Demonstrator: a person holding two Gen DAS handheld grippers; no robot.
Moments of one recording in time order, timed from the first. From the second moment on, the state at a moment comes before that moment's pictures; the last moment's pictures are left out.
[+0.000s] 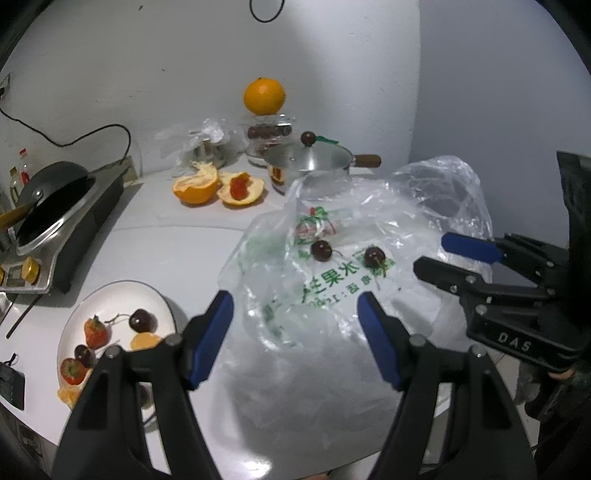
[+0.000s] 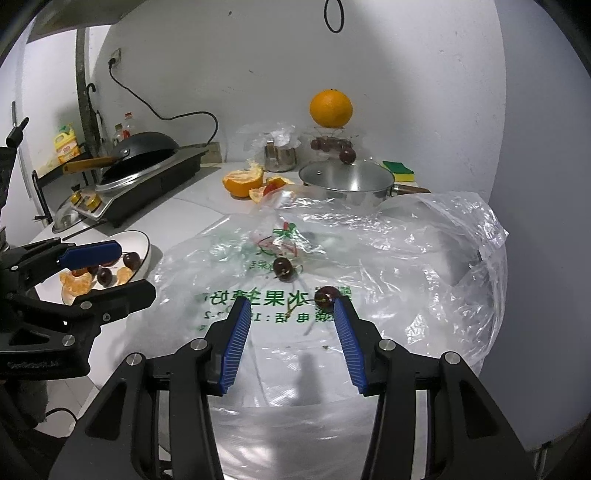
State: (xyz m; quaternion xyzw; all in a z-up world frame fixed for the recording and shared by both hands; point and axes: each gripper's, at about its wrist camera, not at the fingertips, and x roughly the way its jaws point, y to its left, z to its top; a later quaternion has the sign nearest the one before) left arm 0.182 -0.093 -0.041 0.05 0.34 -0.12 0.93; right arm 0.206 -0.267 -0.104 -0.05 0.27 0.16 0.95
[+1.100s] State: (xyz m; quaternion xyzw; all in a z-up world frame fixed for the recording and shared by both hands) left arm 0.247 -0.106 -0.075 0.04 0.37 -0.15 0.92; right arm 0.281 -0.260 -0.145 -0.12 0.35 0.13 0.92
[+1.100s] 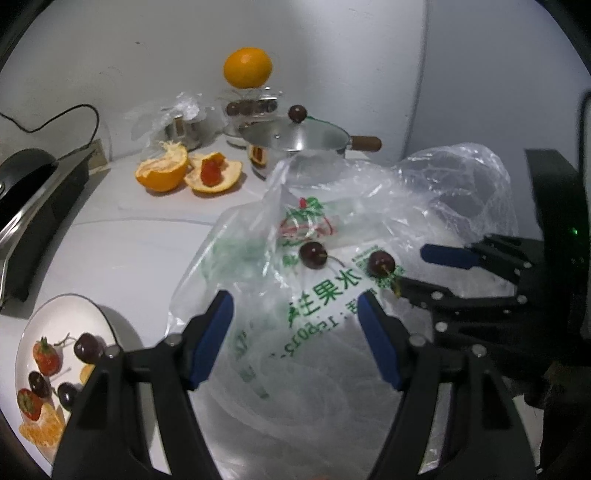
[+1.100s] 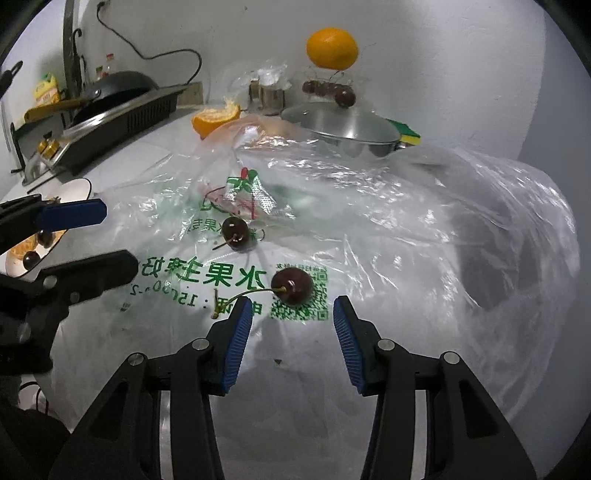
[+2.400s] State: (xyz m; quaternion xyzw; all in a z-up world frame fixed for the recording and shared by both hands) left arm 0.296 -0.166 -0.081 0.11 0.38 -0.16 0.91; right arm 0.312 -0.304 -0.134 -0.07 0.34 0.14 0.93
